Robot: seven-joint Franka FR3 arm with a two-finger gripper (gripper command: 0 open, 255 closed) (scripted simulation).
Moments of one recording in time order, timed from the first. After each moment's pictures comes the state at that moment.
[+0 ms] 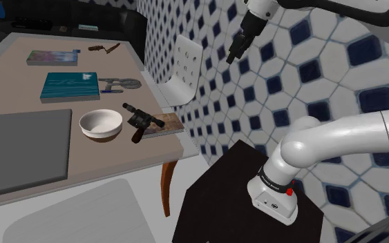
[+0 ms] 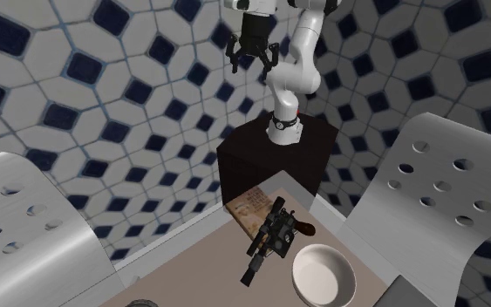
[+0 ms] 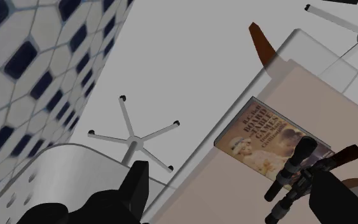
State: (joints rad) arm 0.02 -0.82 -0.03 -2.30 -0.05 1.72 -0.14
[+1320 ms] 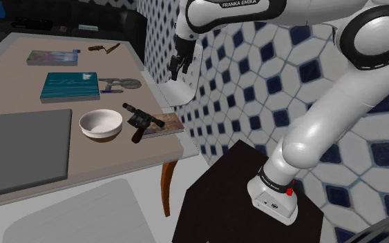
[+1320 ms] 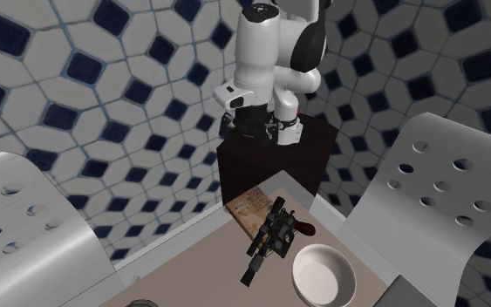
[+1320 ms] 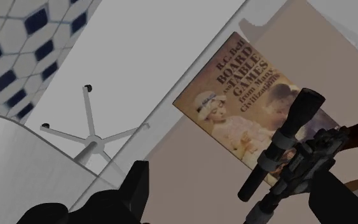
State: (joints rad) arm 0.09 -0.16 0.07 -2.03 -0.03 1.94 -0.09
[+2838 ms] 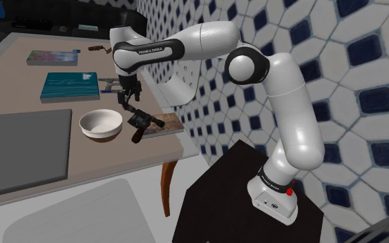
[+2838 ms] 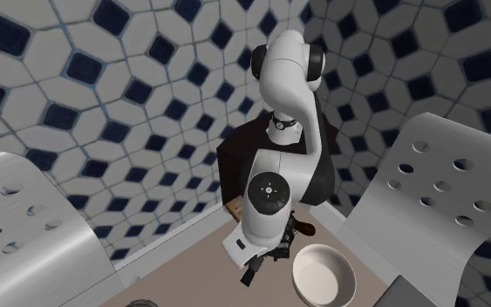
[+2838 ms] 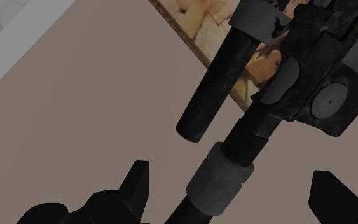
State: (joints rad) arm 0.22 0.74 0.12 -1.22 -0.12 1.84 -0.06
